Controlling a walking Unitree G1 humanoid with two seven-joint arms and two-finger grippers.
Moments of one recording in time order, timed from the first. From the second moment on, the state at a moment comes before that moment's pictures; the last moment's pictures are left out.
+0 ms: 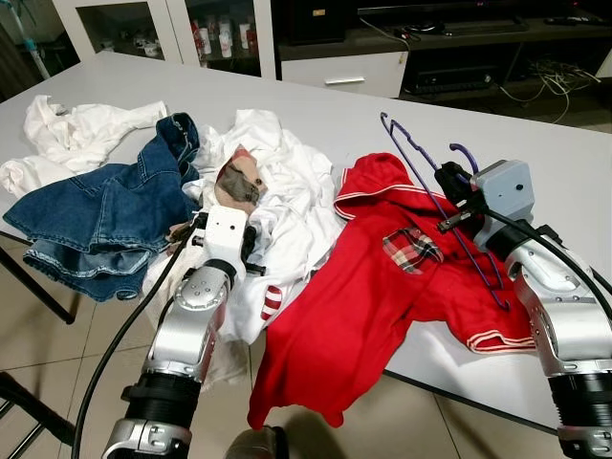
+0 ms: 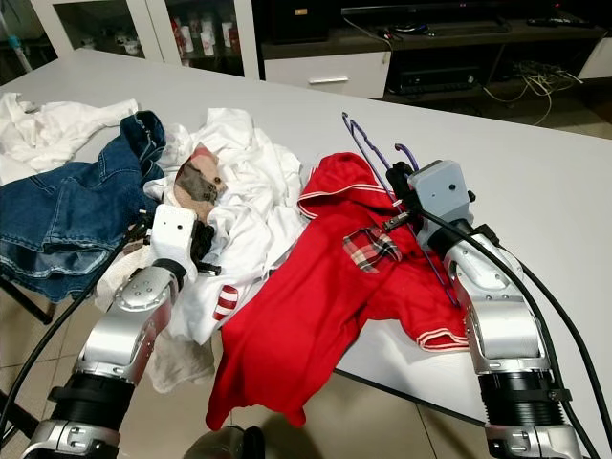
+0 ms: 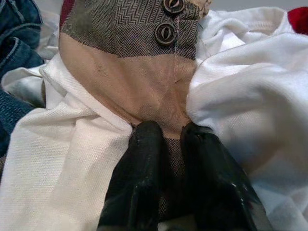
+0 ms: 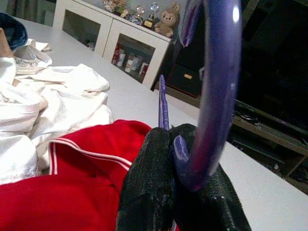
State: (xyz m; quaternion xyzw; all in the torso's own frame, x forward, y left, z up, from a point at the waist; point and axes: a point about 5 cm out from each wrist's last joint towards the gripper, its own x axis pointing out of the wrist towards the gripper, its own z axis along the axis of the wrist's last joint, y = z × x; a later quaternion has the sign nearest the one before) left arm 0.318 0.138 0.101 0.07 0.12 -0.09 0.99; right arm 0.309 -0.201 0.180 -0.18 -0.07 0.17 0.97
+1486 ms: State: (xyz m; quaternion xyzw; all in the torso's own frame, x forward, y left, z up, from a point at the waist) left arm 0.335 0.090 0.142 0.09 -0.06 -0.18 0.98; right arm 0.309 -0.201 0.180 -0.17 -0.07 0.17 0.97
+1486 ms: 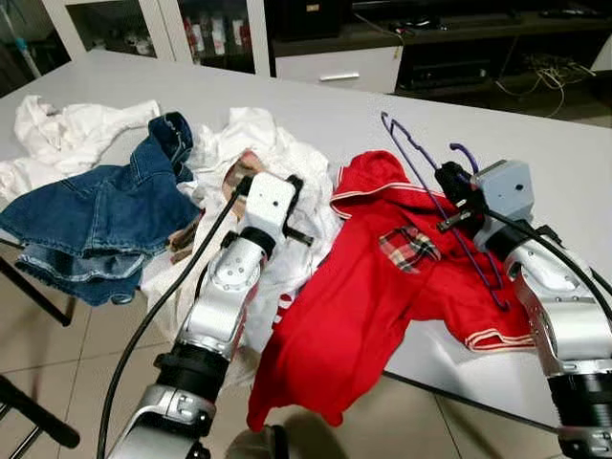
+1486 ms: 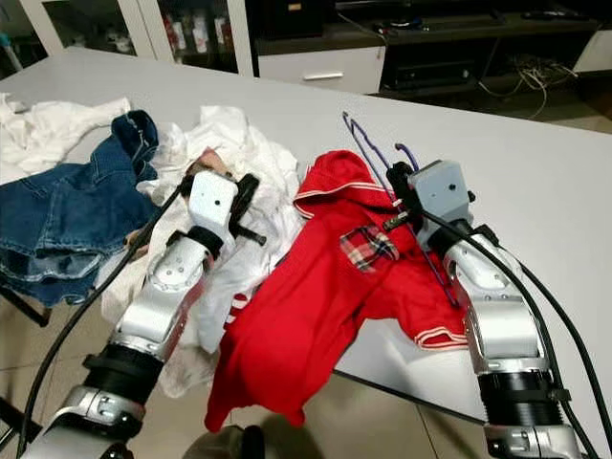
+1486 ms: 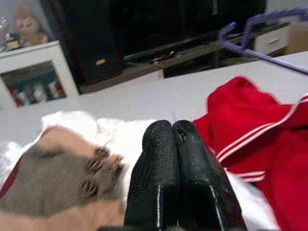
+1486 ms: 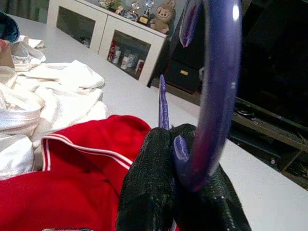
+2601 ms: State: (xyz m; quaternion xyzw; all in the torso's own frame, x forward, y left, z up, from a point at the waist) left arm 0.332 0.123 0.122 0.04 0.02 -0.07 1.00; right arm 0.309 -0.197 0.177 -0.16 -0.07 0.17 0.97
